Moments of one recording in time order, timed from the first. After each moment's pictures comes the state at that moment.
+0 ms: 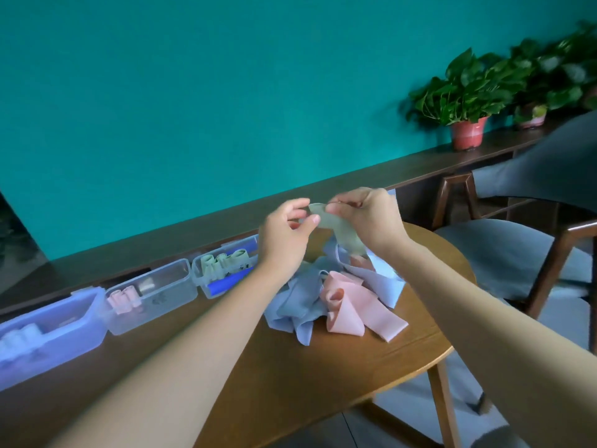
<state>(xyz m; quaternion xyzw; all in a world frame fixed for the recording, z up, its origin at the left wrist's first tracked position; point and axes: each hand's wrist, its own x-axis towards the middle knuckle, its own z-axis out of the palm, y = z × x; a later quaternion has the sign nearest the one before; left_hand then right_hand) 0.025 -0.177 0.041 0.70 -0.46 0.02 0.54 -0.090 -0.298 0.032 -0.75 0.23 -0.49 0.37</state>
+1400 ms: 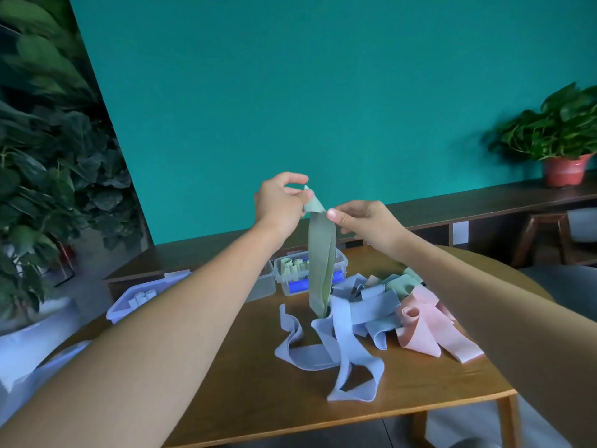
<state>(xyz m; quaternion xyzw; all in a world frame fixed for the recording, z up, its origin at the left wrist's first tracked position) 0.080 -0.051 0.150 0.71 -0.36 0.08 0.60 -0.017 -0.203 0.093 -0.82 0.08 -0.34 0.45</state>
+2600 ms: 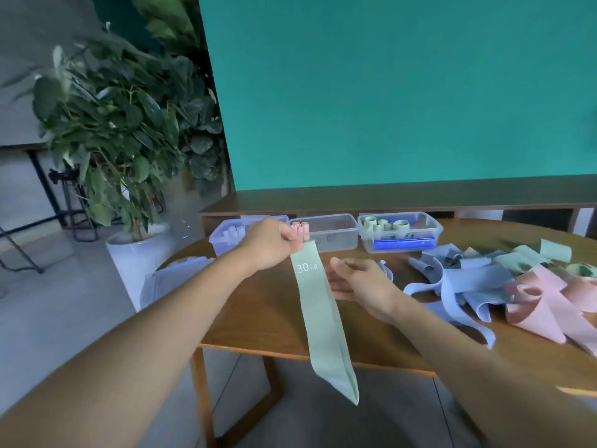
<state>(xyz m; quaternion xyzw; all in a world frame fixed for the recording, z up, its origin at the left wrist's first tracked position) 0.156 0.159 0.051 0.89 -0.31 0.03 0.35 0.063 -0.016 -0.037 -0.73 0.07 -0.12 0.67</state>
